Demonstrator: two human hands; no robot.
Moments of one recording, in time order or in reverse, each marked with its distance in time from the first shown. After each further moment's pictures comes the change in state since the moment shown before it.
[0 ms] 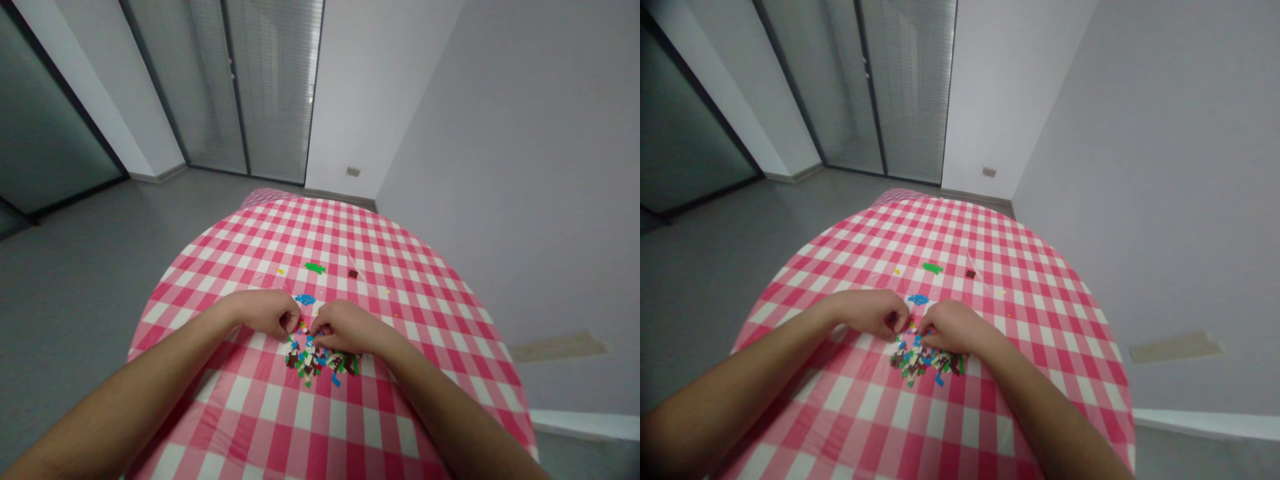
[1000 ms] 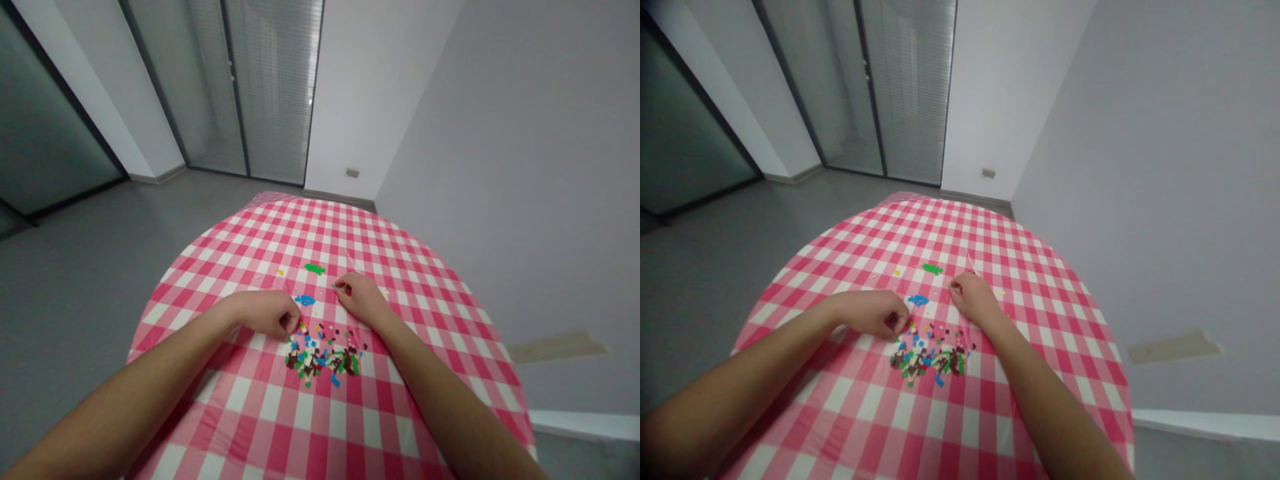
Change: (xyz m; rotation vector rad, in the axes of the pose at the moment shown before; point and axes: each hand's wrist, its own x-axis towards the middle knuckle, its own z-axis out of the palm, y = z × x) left_hand -0.002 0.003 -0.002 -0.025 -0.009 -0.003; right_hand 0.004 0.062 0.001 -0.131 0.548 0.313
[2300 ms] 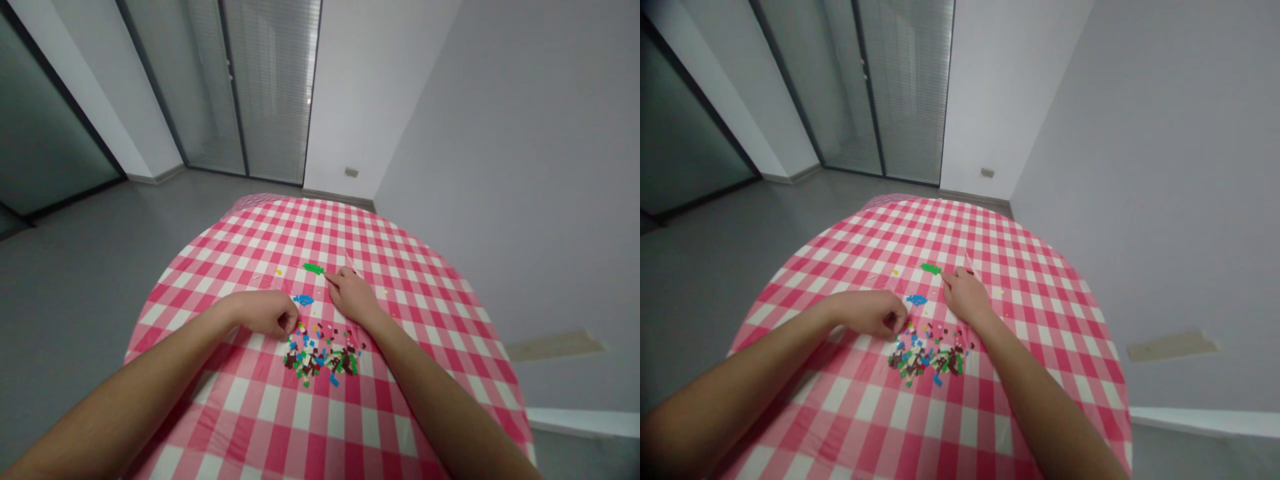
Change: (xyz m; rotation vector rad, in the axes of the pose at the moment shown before) left_hand 0.001 0.001 0.001 -0.015 0.012 -0.002; right_hand 0.005 -0.015 0.007 -0.256 -0.091 0.042
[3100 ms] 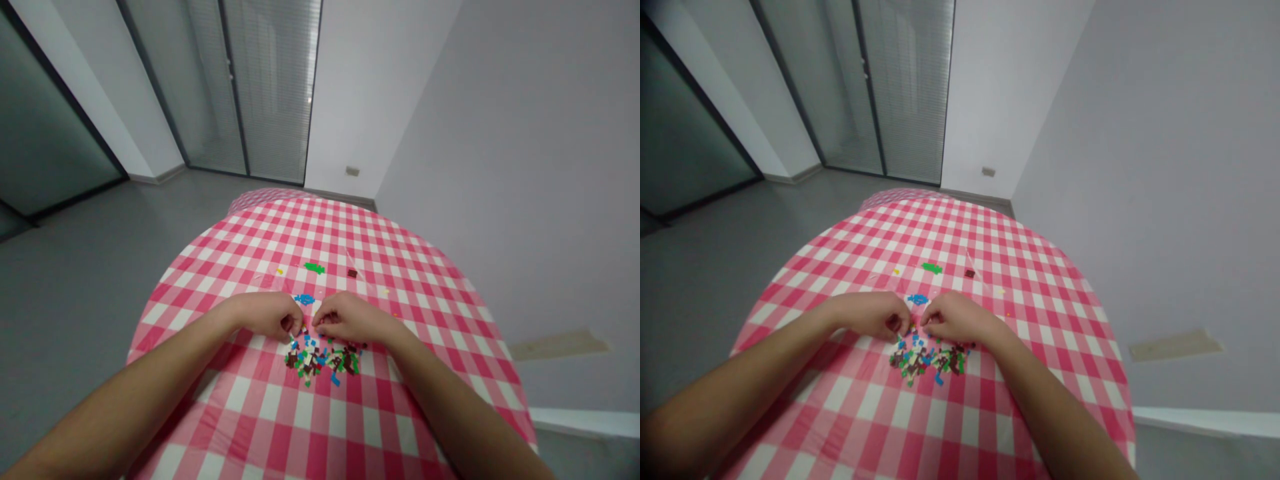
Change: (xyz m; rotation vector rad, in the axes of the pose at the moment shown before) left_hand 0.001 0.004 0.002 0.023 -0.010 0.038; right_hand -0.021 -0.024 -0.040 0.587 -0.426 -0.367
